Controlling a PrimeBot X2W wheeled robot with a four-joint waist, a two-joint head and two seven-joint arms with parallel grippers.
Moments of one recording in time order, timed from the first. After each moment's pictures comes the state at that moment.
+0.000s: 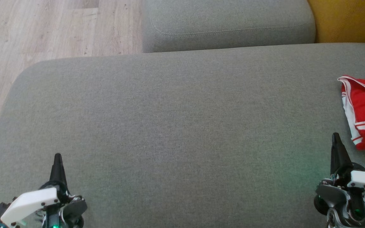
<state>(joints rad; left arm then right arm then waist) -0.06 0.05 0.07 0.27 -1.61 -0.12 0.10 -0.05 -0.06 -0.10 0.27 1.63 0.13 0.08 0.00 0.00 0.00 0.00</state>
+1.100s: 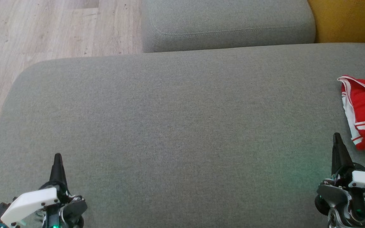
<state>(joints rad) -0.06 0.05 0.07 0.27 -1.61 -0.12 0.11 -0.05 -0.06 -0.11 0.27 1.63 0.13 0.09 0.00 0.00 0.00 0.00</state>
